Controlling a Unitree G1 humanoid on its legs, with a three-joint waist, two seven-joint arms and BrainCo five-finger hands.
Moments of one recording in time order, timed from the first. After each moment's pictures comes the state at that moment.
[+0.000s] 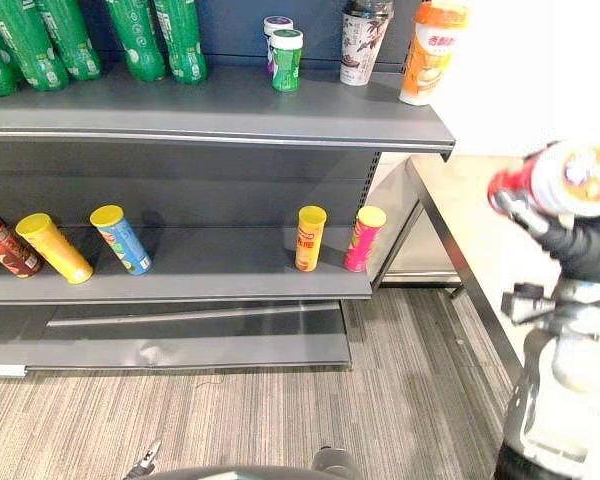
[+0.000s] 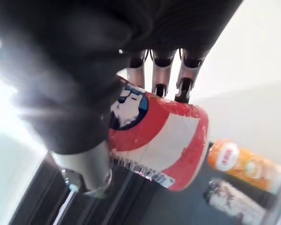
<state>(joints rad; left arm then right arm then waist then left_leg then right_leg) 0.23 0.07 0.38 1.04 -0.25 -0.08 -0.12 -0.11 -0.48 -0.51 -0.45 0.21 -0.19 0.08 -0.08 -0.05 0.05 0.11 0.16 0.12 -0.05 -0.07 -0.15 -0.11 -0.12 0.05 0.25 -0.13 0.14</state>
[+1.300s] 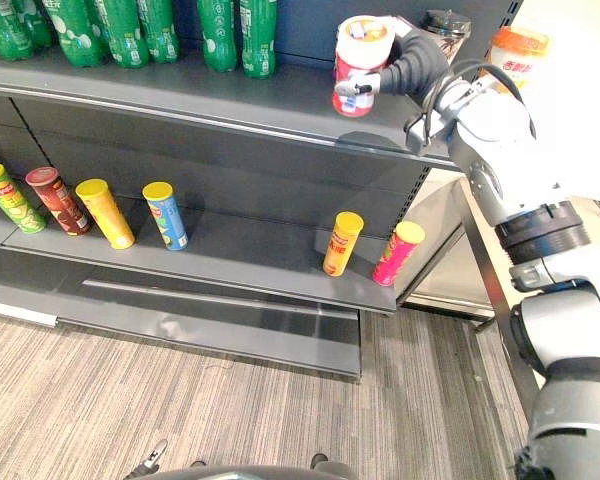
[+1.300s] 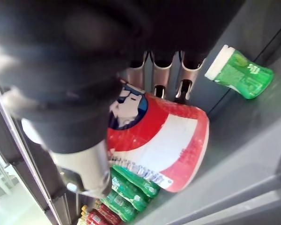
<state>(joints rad) 0.21 0.13 0.28 1.08 -0.27 -0.06 -0.14 -1.12 -0.88 0.45 0.39 0.68 0.00 0.28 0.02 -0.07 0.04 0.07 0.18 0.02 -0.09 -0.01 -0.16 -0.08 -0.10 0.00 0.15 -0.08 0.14</state>
